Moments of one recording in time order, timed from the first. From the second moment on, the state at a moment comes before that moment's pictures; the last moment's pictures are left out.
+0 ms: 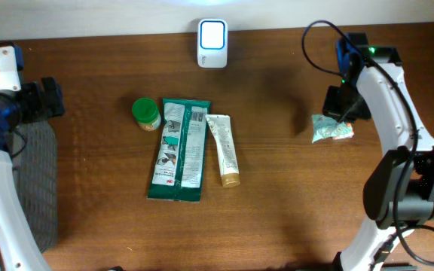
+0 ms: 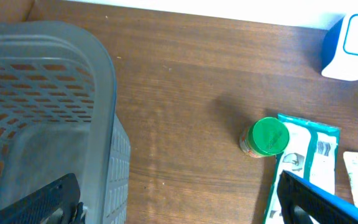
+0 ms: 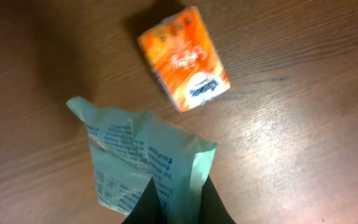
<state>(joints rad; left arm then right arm) 0.37 1.48 1.77 -1.12 0.16 0.16 -0.06 1.96 1.72 -1.29 0.16 0.34</state>
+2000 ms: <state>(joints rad) 0.37 1.48 1.77 -1.12 0.16 0.16 0.48 2.21 1.90 -1.18 -0.19 0.33</state>
